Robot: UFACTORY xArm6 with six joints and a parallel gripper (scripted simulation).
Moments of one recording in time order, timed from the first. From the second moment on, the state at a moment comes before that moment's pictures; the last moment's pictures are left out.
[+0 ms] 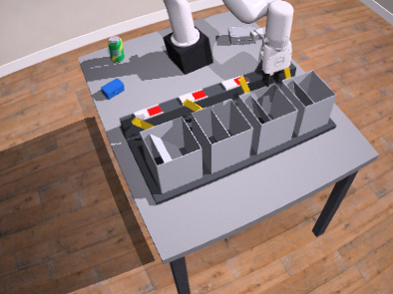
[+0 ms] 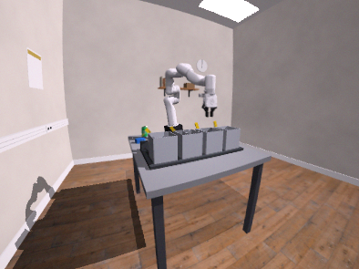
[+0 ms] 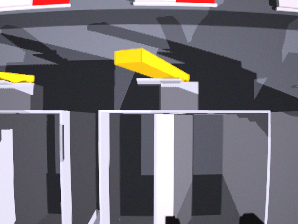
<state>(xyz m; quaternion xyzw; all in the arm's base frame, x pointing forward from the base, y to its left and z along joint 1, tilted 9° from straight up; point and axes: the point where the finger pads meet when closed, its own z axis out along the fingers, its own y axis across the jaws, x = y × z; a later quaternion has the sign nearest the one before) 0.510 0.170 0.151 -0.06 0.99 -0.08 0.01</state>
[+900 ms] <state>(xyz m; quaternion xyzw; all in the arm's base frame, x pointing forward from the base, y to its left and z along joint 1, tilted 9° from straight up) 0.427 0.102 0.129 -0.06 1.00 0.06 -0.01</state>
